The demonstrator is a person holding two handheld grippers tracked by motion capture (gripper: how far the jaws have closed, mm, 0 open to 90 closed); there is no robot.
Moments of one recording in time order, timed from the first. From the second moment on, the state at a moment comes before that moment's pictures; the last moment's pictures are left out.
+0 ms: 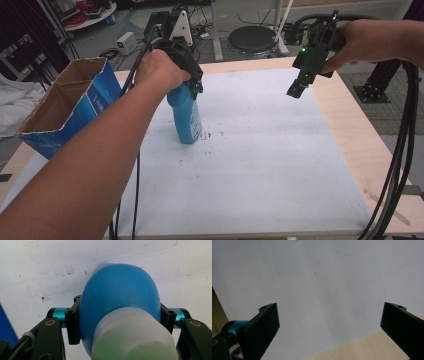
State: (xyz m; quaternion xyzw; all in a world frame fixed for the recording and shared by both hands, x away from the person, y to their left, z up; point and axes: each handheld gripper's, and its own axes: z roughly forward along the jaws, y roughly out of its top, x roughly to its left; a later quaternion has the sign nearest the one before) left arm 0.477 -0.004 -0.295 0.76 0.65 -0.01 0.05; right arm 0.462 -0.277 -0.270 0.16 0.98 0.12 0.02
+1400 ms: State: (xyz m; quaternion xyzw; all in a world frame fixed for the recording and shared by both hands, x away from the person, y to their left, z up) left arm 0.425 0.087 -0.143 0.83 0.55 0.02 0.11; right arm 0.449 -0.275 -0.261 0.15 0.98 0.12 0.03
